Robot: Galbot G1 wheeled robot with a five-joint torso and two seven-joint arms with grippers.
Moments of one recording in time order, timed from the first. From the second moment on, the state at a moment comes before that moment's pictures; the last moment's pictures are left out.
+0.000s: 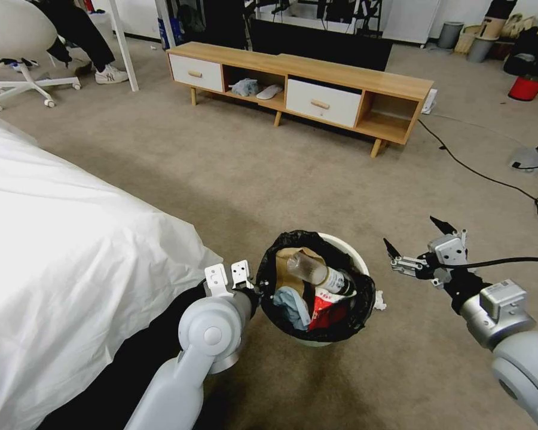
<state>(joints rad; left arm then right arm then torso) 1.03 -1.39 -0.07 -2.09 -1.20 0.74 -0.94 -1.58 0.77 0.74 2.32 0.39 -0.31 0.10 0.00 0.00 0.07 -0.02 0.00</state>
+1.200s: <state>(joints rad) 1.03 -1.39 -0.07 -2.08 -1.15 0.74 -0.91 -1.58 0.78 0.72 2.32 0.38 -0.30 0.10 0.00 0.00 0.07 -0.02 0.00</state>
